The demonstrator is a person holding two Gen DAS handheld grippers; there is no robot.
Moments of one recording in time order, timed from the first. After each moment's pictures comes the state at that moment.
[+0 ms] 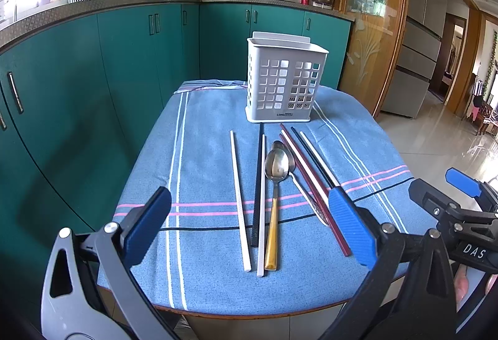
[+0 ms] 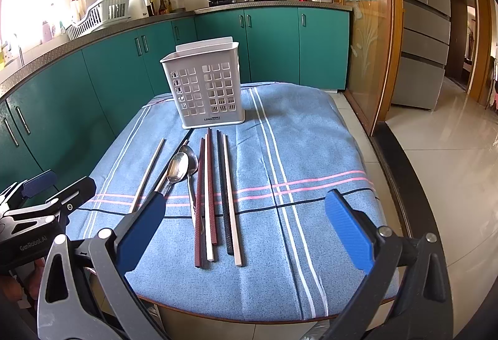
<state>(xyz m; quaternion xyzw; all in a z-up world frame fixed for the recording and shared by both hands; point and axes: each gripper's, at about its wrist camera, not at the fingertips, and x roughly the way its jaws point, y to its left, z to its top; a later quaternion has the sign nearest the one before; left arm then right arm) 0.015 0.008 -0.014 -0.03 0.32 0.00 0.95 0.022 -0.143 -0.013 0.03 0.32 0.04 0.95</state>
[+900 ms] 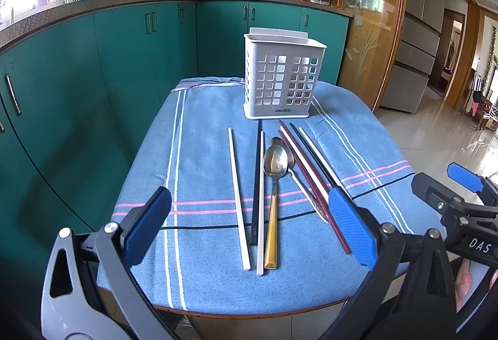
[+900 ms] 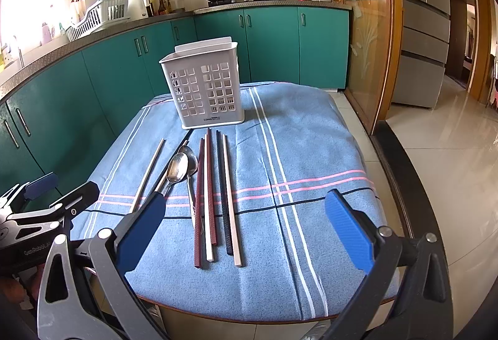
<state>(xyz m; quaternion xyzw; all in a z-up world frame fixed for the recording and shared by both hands) 0.018 0.004 -0.020 -0.02 0.33 0.00 0.95 0.024 -0.146 -0.015 0.04 0.32 0.04 0.95</state>
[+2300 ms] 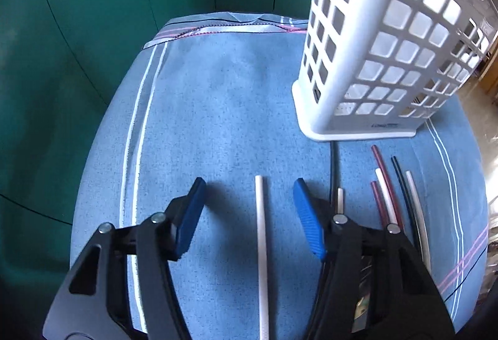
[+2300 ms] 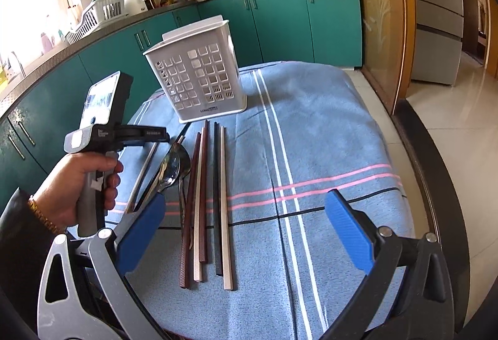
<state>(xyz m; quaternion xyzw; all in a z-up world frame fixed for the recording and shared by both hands) 0.270 0.036 -0.107 -0.03 0.49 0.05 0.87 0.074 -0.170 -0.045 0.08 0.36 0.09 0.92</state>
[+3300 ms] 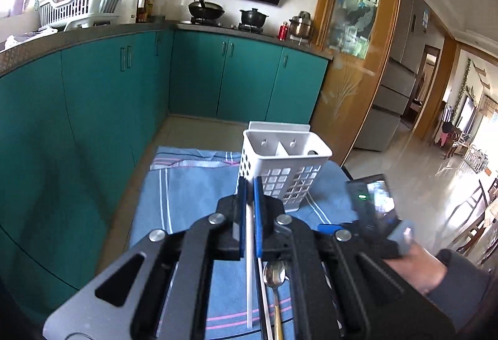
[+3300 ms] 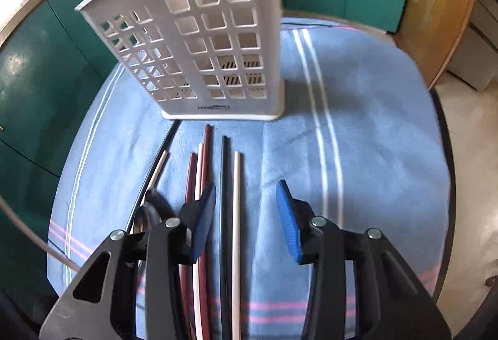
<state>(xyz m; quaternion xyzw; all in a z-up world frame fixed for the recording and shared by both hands) 0.148 0.076 0.065 -0.07 0.26 -0.08 0.96 0.274 -0.104 -0.079 0.00 0.53 0.12 0.84</state>
